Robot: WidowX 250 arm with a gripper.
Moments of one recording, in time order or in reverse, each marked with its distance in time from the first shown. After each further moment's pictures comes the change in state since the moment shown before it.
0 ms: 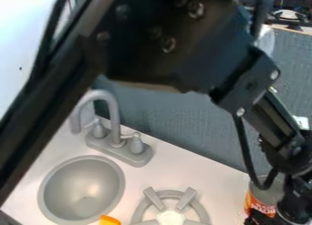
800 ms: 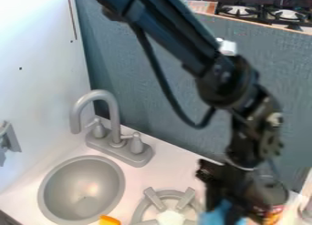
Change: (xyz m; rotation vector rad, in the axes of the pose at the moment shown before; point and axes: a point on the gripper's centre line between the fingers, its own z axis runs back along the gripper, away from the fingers) arm -0.052 0.076 0.058 0.069 -0.067 0.262
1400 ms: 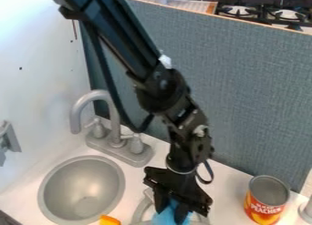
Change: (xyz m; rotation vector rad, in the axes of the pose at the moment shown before) arm -0.011 0.053 -0.038 -0.028 -0.097 0.206
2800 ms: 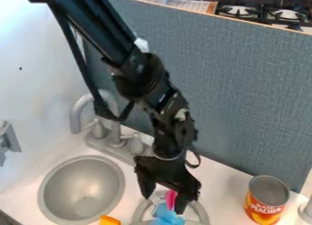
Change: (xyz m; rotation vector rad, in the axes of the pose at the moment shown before) arm 0.002 0.012 0.020 -0.004 -0.035 0.018
